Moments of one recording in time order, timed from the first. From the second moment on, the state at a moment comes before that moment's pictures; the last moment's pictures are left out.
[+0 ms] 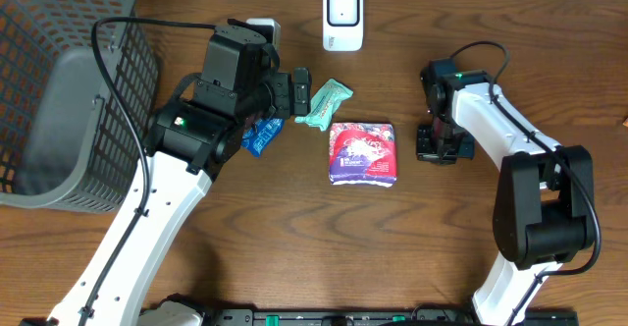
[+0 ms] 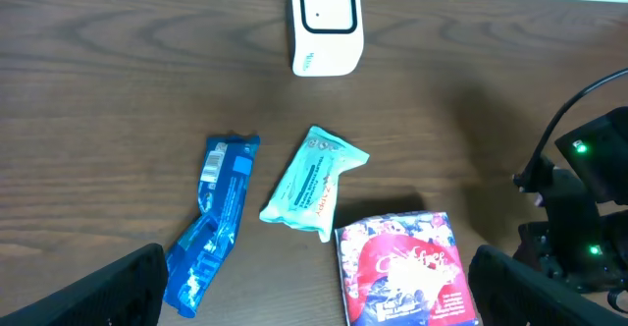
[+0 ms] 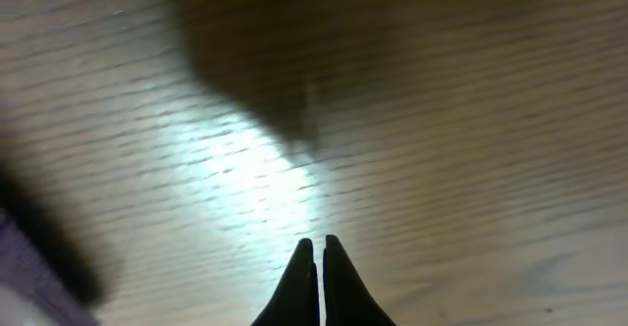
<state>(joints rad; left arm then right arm) -0.41 1.40 1.40 -0.73 0.04 -0.33 0.18 1.95 1.34 -1.08 0.10 0.33</state>
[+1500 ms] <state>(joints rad) -0.41 1.40 1.40 -0.73 0.04 -0.33 0.31 1.79 1.08 -0.65 -0.11 0.39</state>
